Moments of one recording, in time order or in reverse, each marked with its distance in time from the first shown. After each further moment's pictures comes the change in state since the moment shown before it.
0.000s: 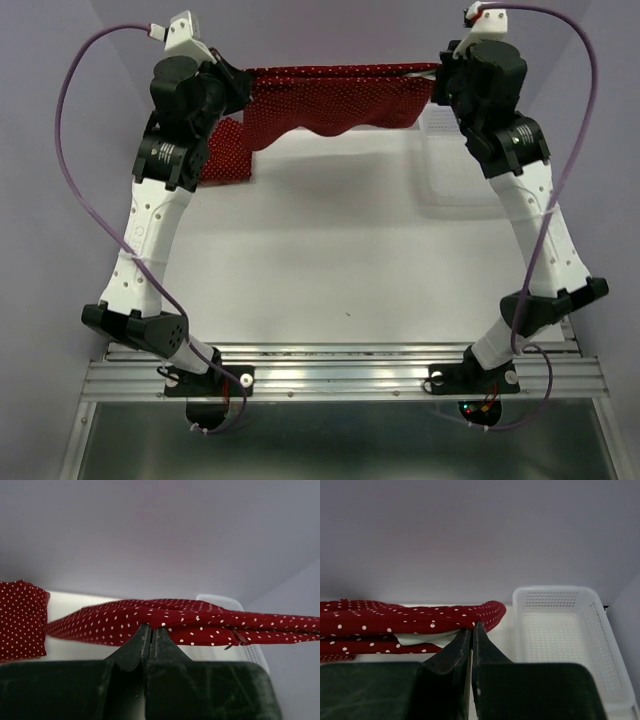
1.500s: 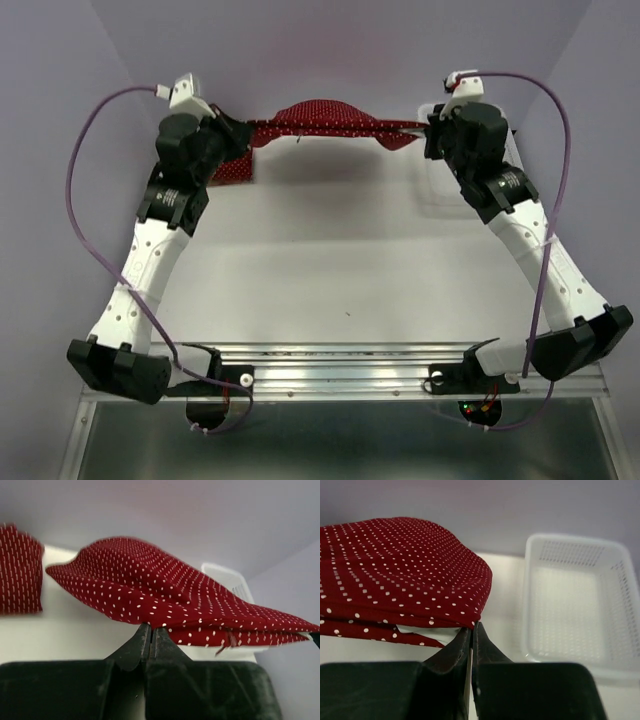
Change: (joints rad) left arm 0.037 -0.208 -0.406 0.144 0.082 -0.051; right arm -0.008 -0.281 -0.537 0.196 -0.117 -0.047
